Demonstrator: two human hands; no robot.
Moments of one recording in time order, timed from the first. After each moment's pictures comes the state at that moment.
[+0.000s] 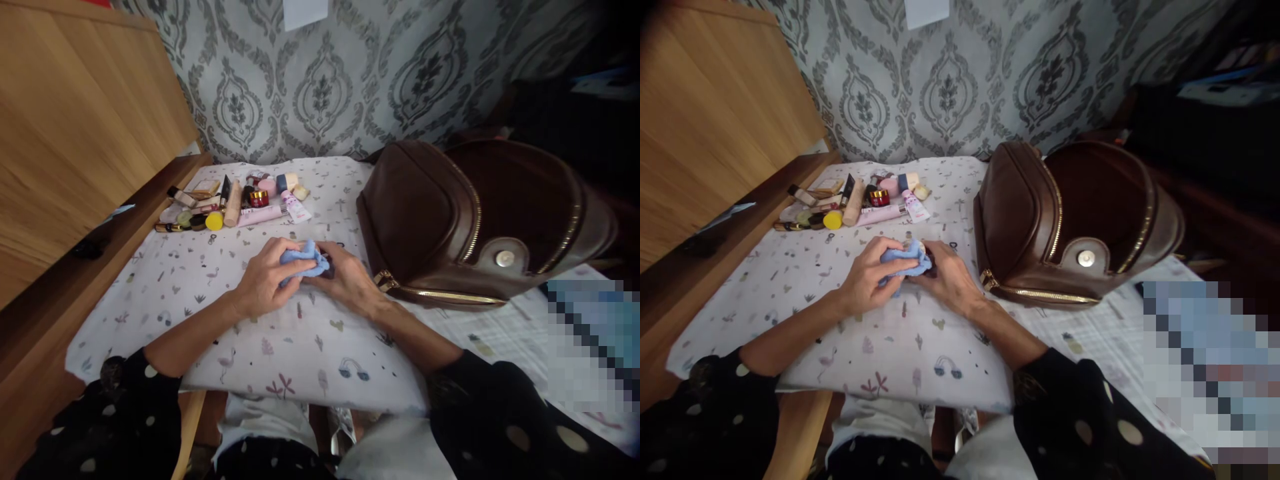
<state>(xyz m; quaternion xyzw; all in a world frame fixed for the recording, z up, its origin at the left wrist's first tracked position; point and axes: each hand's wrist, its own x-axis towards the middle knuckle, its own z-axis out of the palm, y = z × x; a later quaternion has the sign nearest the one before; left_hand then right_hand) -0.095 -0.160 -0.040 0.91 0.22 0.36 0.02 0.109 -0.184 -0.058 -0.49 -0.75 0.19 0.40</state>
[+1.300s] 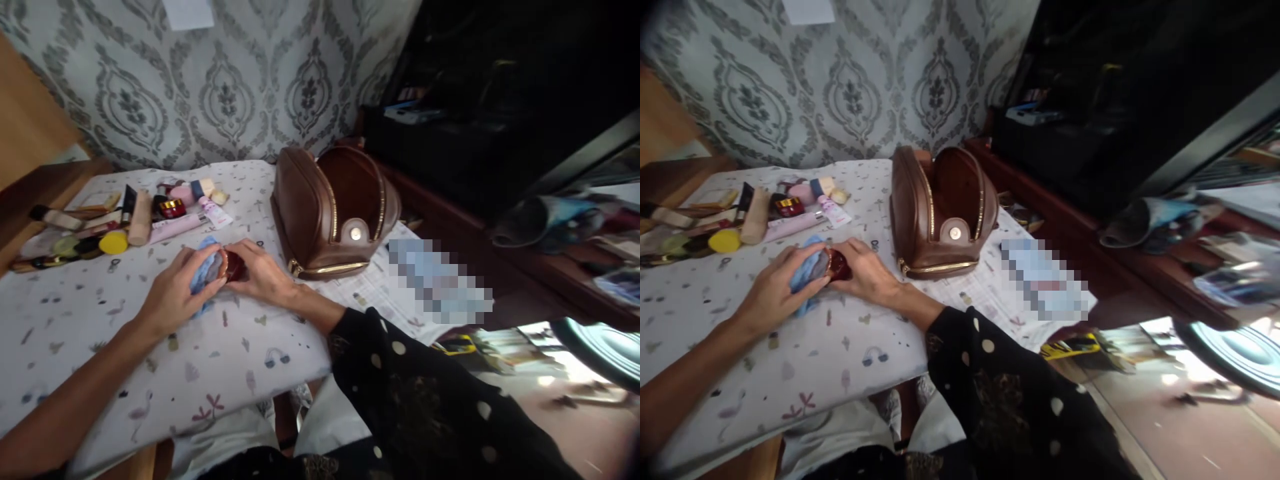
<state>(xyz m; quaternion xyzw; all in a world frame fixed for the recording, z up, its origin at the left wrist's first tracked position) -0.096 -0.156 -0.034 0.89 0.37 0.25 0.09 0.107 -0.182 -0.060 -0.44 -0.77 0.18 0.41</state>
